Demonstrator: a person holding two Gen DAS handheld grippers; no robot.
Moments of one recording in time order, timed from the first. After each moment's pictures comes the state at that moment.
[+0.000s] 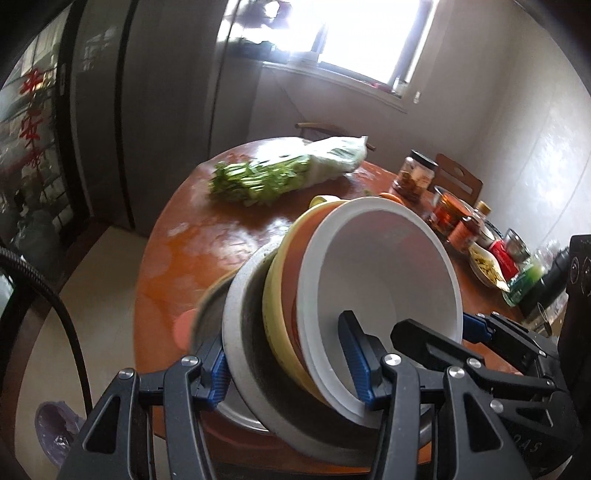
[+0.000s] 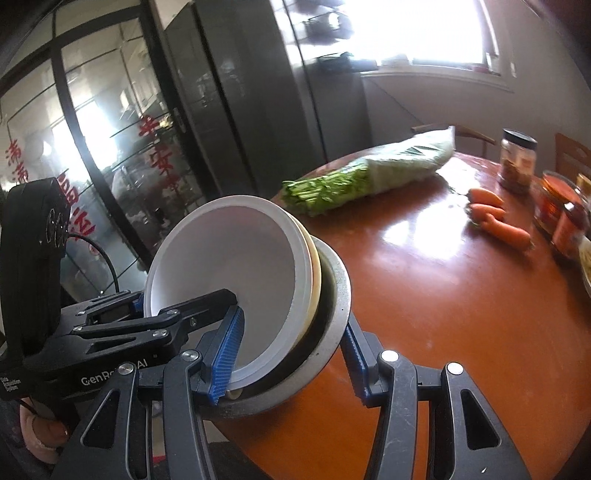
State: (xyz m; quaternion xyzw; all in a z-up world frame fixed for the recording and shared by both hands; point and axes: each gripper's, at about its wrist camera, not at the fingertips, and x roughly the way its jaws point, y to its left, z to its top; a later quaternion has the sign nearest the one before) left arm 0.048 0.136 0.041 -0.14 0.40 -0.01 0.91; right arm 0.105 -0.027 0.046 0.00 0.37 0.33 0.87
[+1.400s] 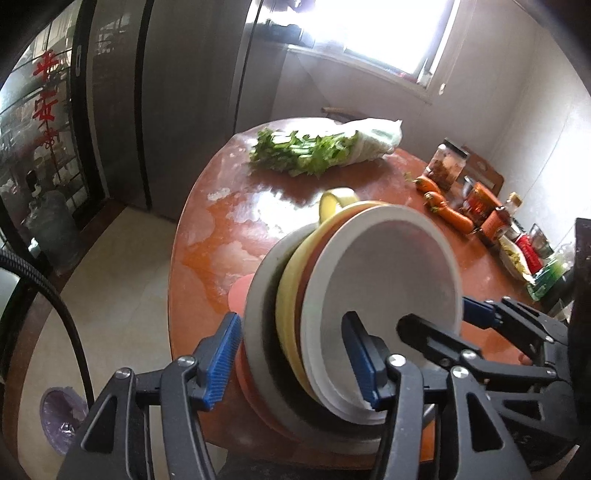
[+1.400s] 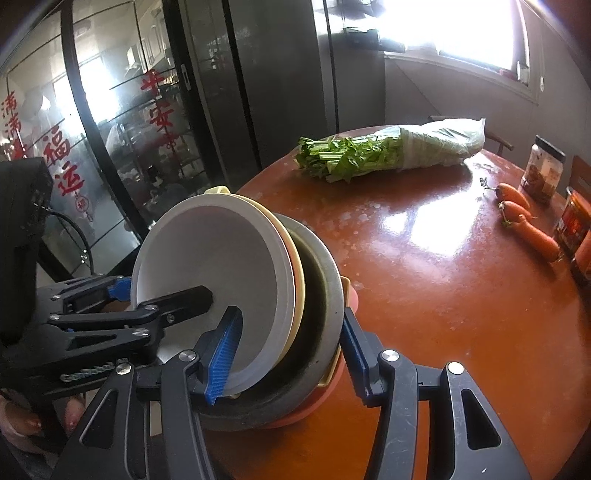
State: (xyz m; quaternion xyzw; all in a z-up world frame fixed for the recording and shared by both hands) left arm 0.044 0.171 0.000 -0.14 0.42 0.02 0.90; right arm 0.115 0.026 0.002 -0.07 0.40 0.32 0.86
